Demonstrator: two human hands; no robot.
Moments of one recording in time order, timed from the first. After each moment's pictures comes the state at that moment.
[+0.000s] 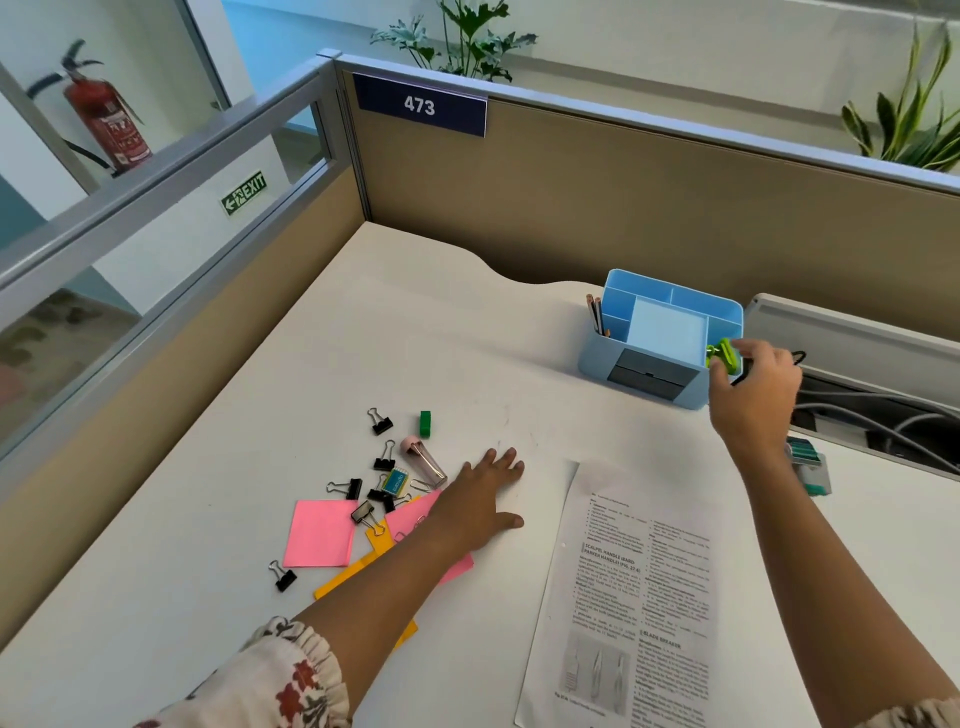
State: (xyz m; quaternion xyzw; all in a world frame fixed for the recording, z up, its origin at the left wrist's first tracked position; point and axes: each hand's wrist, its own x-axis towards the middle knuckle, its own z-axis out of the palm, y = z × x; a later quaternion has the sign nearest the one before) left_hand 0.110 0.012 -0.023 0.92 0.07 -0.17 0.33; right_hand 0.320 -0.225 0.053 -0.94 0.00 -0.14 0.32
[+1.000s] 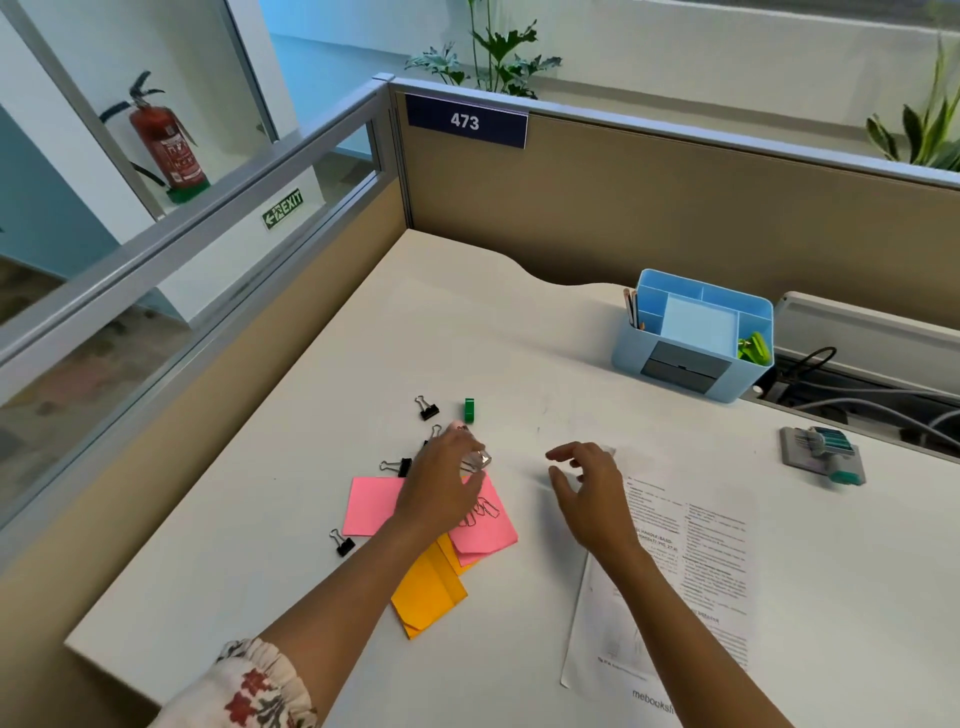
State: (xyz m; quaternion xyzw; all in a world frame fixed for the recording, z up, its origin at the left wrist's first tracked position) left_hand 0.041 0.070 -0.006 0.92 0.19 0.07 0.35; right_hand 0.132 -0.122 -0.023 -0.88 -0.22 0.05 0.42
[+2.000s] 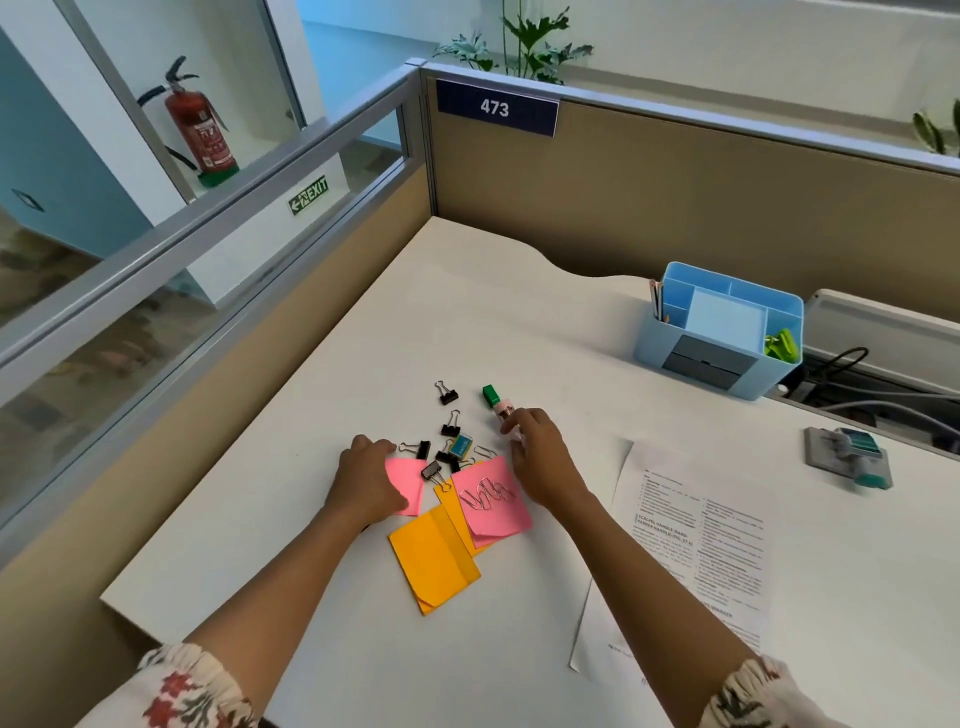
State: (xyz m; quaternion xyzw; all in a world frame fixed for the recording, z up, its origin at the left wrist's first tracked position) left_hand -0.023 0.140 -0.002 0.87 0.38 -0.11 0.29; right_hand 0.132 -0.045 -0.025 -0.87 -0.32 0.14 0.35
